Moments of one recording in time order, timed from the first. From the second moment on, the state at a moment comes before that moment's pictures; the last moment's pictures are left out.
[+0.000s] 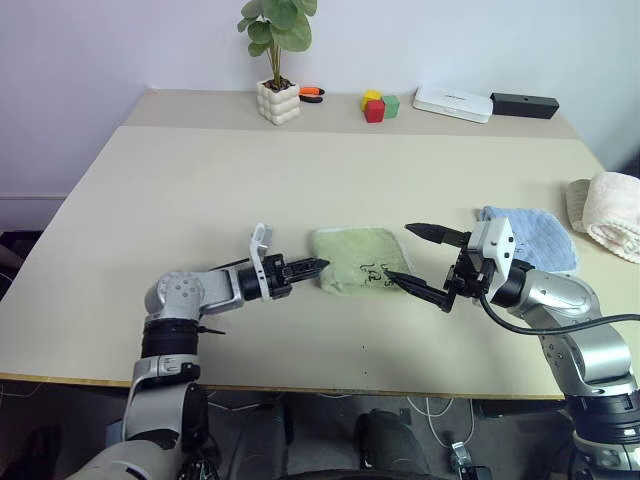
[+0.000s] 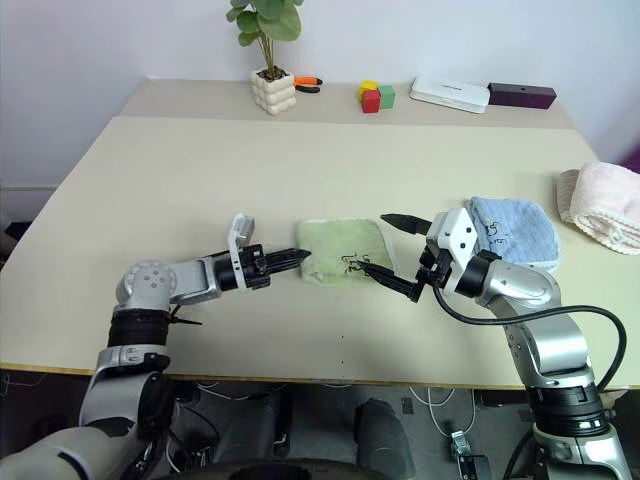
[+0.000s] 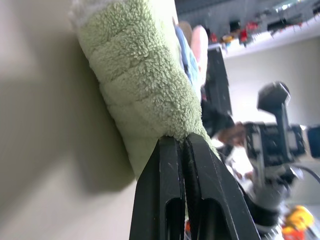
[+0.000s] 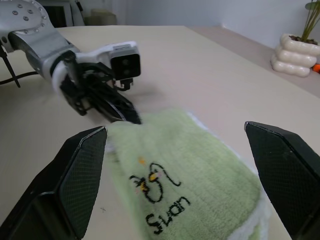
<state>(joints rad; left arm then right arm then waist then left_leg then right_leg) -0.58 0.20 0.27 0.36 -0.90 1.24 -0.55 -0.16 -0.65 -0.09 -0.28 0.48 0.24 0.94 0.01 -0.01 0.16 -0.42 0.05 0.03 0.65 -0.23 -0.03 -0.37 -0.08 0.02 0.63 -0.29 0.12</state>
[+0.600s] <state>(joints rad) -0.50 0.37 0.60 0.41 -0.85 0.78 -0.33 -0.22 -0.65 -0.10 -0.21 0.50 0.24 0.99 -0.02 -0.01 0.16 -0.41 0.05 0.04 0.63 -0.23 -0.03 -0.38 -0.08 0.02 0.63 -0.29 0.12</state>
